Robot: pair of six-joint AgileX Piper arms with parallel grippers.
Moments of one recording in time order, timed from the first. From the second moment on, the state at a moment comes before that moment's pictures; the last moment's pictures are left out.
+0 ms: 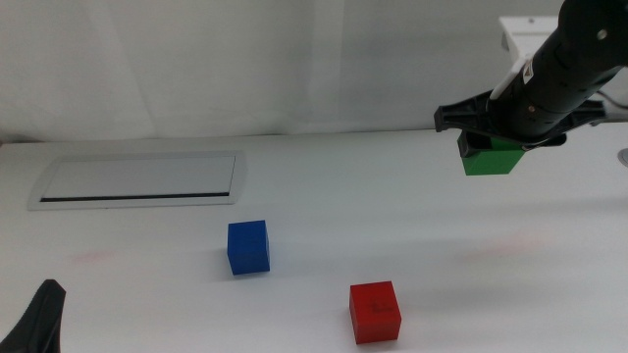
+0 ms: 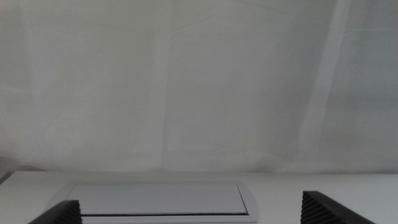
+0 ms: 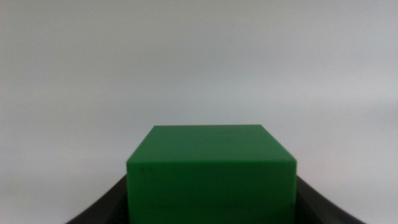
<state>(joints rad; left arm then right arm) -0.03 0.13 0.00 0.10 -0.02 -0.19 0.47 1.70 -1.44 -0.14 0.96 0.38</state>
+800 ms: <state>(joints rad) -0.03 0.13 0.00 0.10 -0.02 -0.19 0.99 1.69 -1.43 -0.25 1.17 0.89</state>
